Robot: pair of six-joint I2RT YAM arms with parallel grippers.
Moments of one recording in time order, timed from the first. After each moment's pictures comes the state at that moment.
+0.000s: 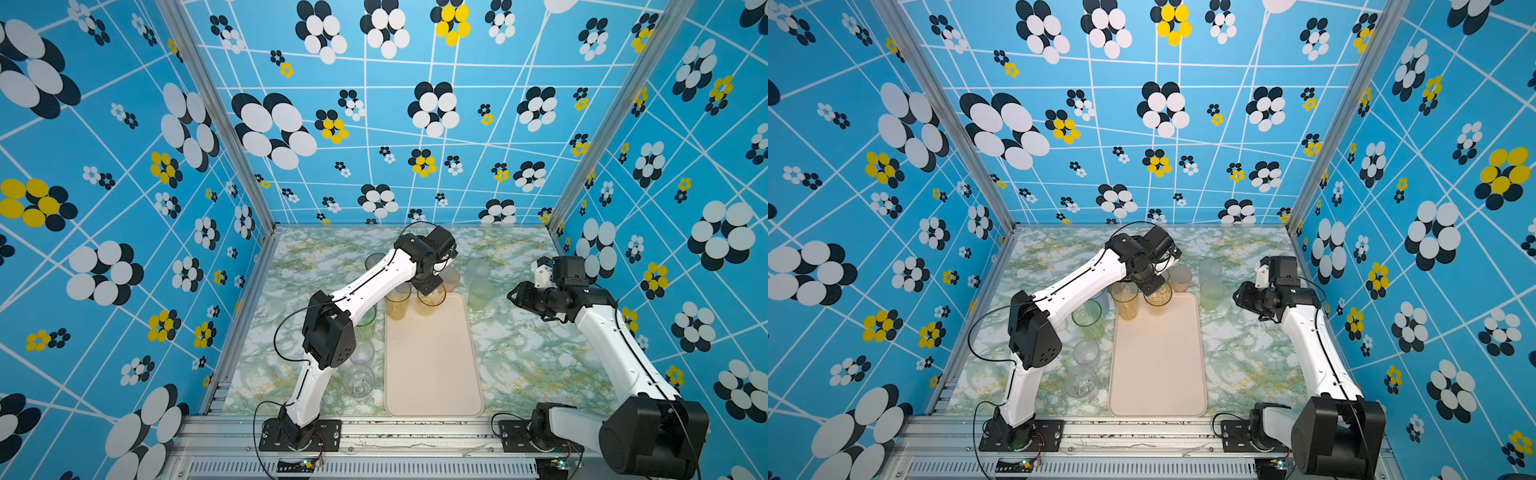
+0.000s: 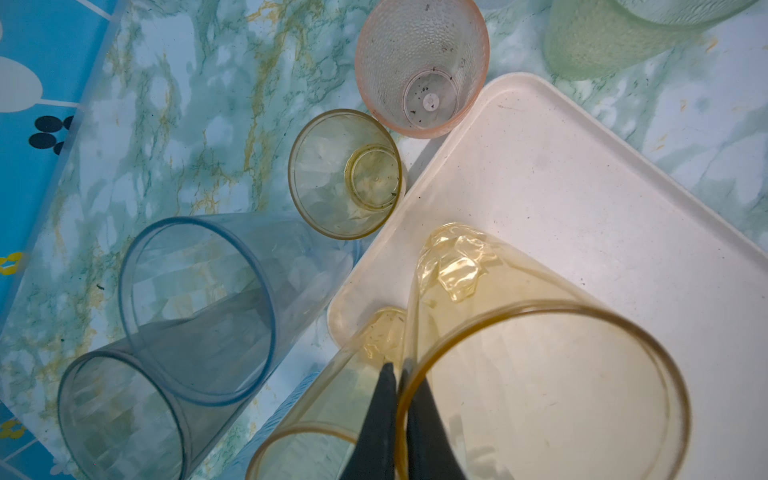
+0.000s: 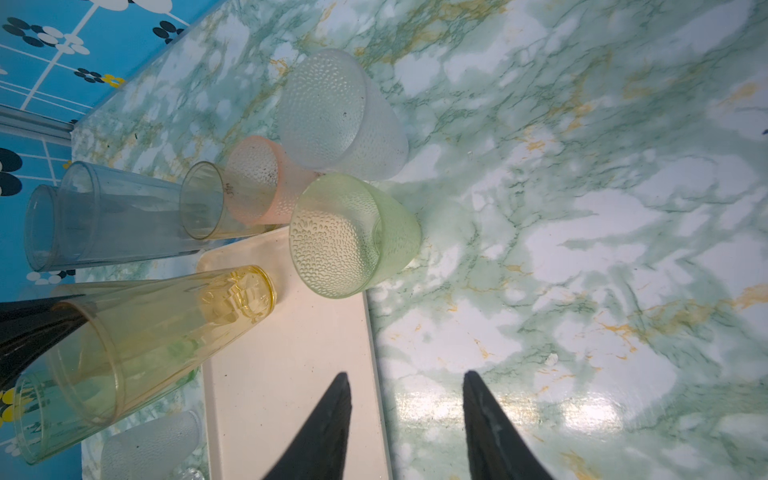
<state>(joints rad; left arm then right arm) -0.77 2.12 2.11 -1.19 -0.11 0.18 -0.07 1.22 0.99 -0.76 -0.29 0.27</state>
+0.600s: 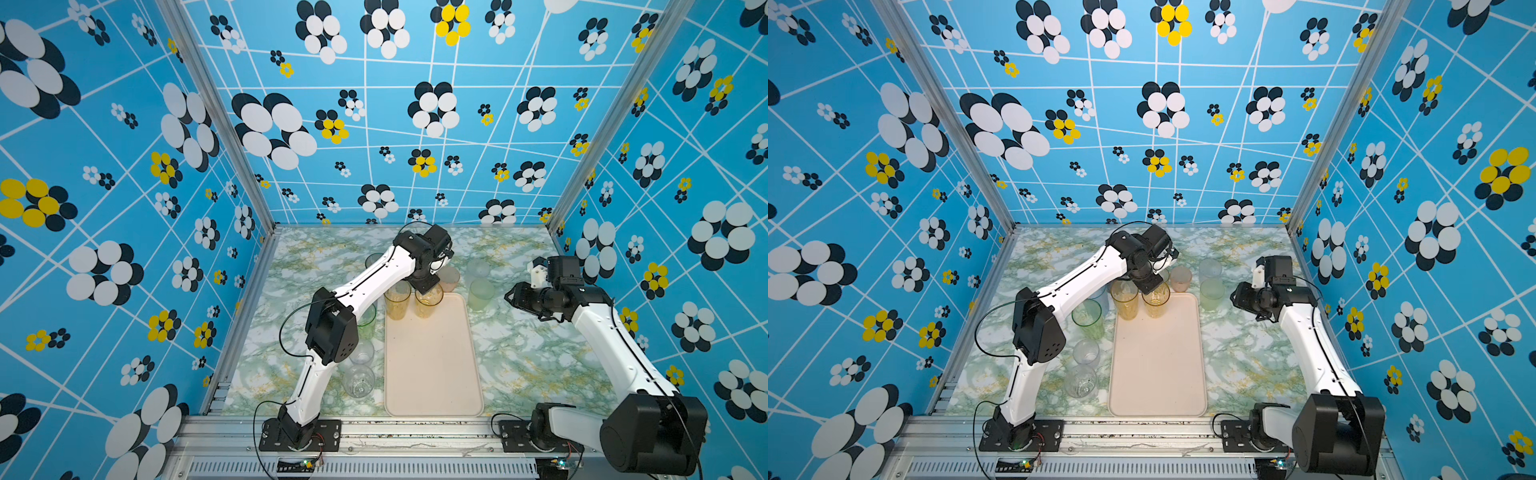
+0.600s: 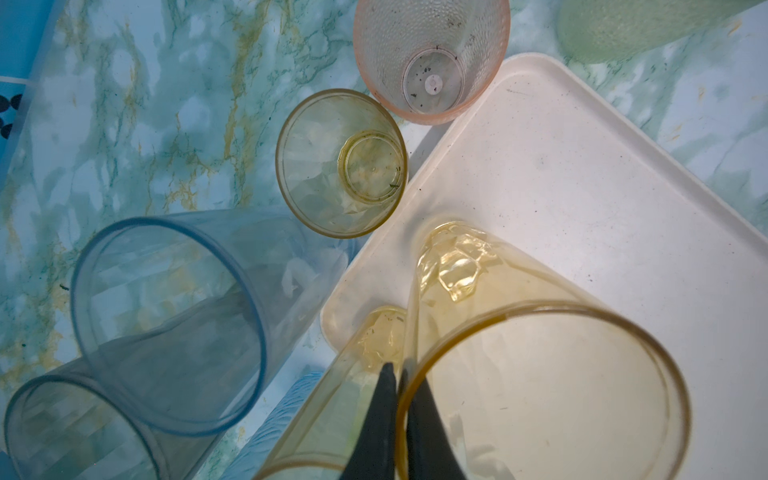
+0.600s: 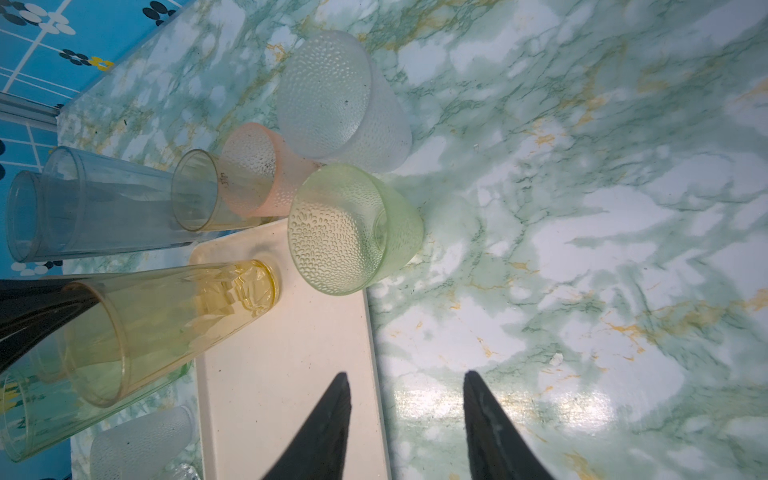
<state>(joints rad) -0.74 2.17 2.15 -1.22 -0.07 0.19 -0.04 1.24 0.99 -0.76 -0.27 0.27</state>
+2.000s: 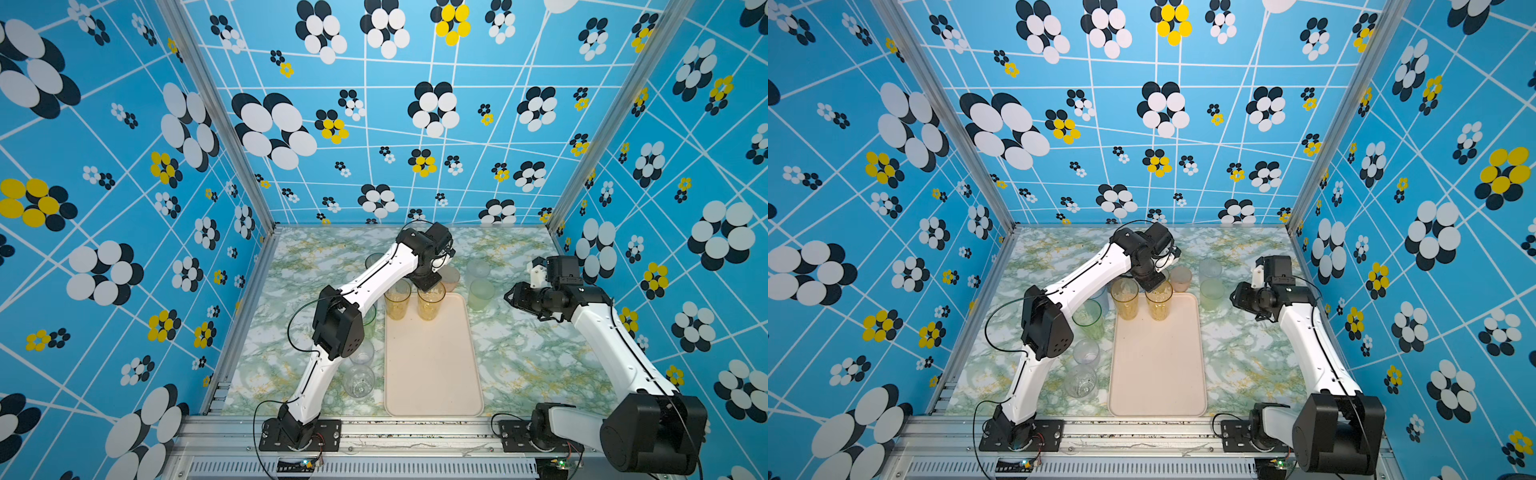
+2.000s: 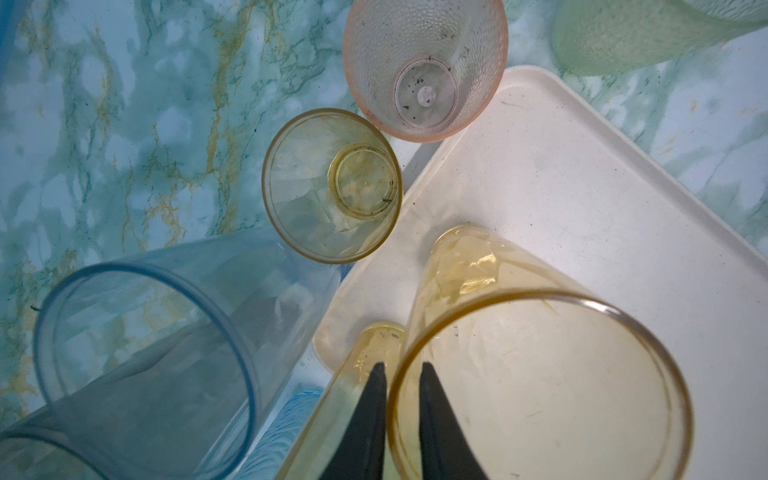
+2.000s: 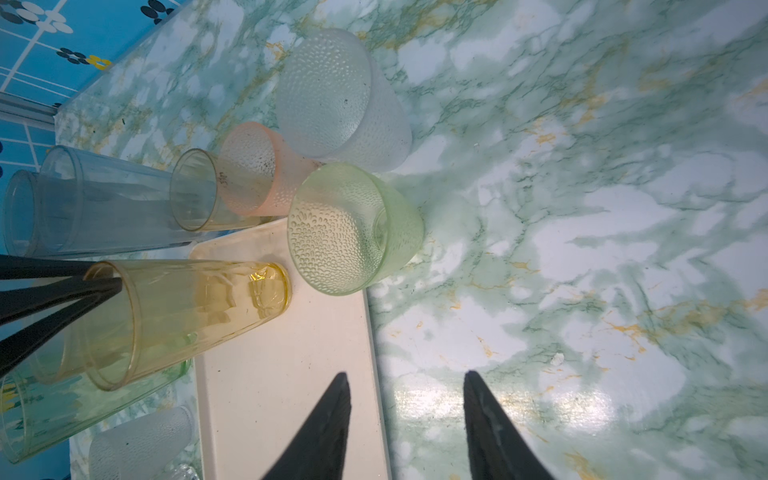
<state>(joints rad) -0.73 2.24 2.24 -1.26 -0.04 0.20 -0.03 1.24 0.99 -0.76 -0.26 0.27</state>
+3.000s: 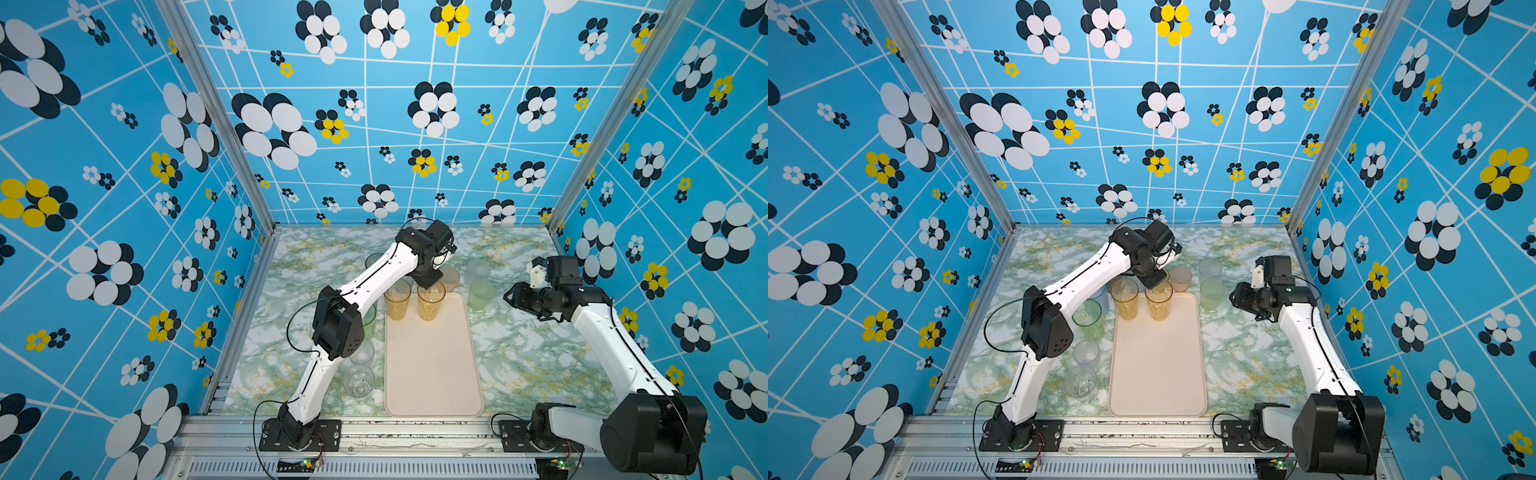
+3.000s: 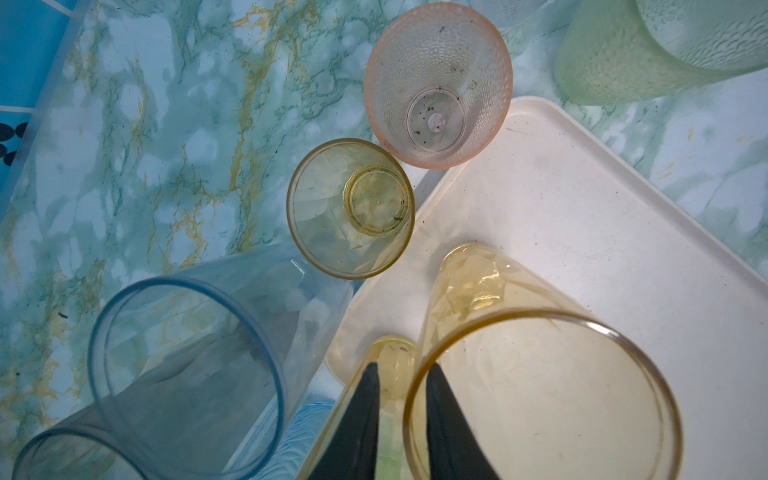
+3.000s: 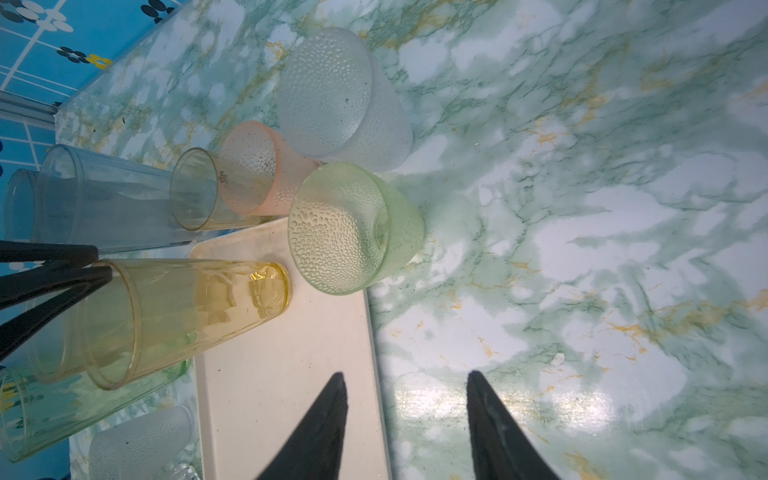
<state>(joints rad) -0.73 2.24 2.26 -1.23 -0.05 0.20 -0.03 1.24 0.99 -0.76 -0.26 0.27</state>
